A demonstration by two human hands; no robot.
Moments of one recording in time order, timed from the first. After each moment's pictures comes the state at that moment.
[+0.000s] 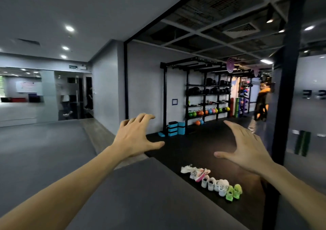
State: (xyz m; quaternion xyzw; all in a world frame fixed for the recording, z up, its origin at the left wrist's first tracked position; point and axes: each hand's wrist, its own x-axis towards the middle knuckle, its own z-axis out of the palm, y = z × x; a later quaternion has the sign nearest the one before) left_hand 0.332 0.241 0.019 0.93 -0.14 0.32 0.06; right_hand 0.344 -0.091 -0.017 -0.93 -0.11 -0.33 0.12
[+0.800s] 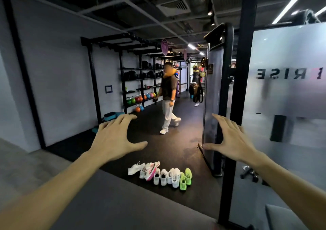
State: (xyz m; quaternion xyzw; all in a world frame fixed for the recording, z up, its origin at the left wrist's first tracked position) left_hand 0.809 0.134 -0.026 0.91 -0.29 0.26 0.12; right_hand 0.702 -0.199 -0.057 -0.94 0.07 -0.32 0.07
